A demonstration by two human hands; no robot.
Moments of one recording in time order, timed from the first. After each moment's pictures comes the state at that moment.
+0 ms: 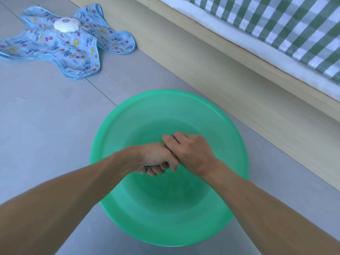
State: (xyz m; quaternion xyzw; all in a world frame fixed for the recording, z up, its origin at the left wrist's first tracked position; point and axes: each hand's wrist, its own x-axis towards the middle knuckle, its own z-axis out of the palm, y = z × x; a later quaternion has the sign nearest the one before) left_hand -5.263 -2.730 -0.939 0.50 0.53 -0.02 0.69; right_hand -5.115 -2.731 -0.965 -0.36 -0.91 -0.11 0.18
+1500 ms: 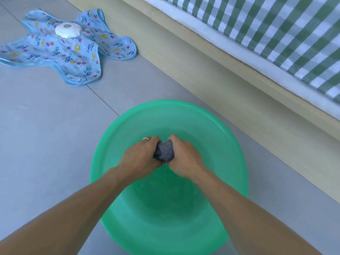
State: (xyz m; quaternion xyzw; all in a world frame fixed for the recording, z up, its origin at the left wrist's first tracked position) left_hand -5.288 -2.722 -0.958 0.74 0.62 0.08 0.26; right_hand -5.141 -2.710 -0.952 -0.63 -0.73 0.25 0.02
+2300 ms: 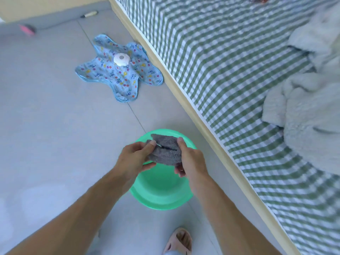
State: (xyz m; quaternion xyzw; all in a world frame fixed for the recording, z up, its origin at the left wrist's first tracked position) left_hand -5.279 -2.774 -0.596 0.13 0.66 0.42 0.61; right_hand -5.136 -2.730 -0.602 -0.71 -0.39 0.56 0.19
